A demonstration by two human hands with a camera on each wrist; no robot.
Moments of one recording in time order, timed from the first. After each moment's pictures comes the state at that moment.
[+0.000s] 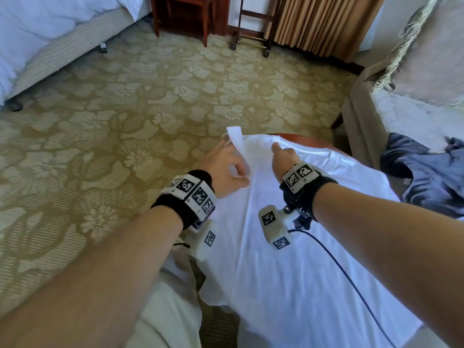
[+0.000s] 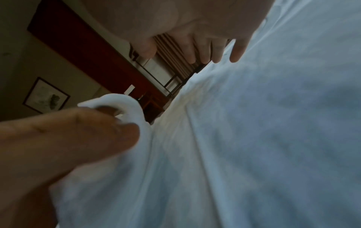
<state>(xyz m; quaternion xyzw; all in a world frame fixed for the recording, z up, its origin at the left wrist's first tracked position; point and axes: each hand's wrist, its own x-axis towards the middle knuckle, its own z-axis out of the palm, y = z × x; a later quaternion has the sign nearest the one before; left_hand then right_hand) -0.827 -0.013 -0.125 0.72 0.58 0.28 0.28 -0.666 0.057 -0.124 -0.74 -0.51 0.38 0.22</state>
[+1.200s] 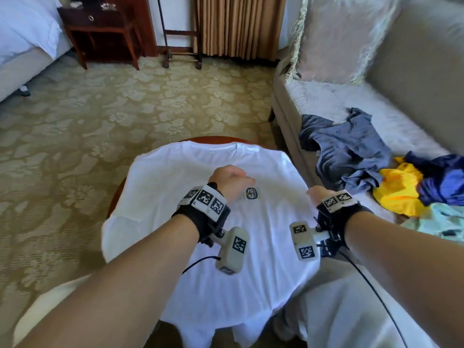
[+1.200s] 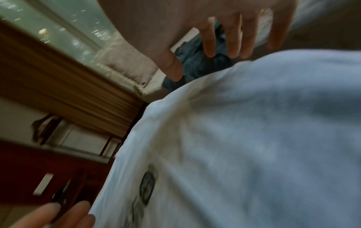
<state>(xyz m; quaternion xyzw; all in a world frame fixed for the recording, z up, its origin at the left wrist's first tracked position) -0.603 -0.026 -0.099 0.52 0.61 0.31 0.51 -0.371 -0.041 -0.124 -0.83 -0.32 0.41 0.19</state>
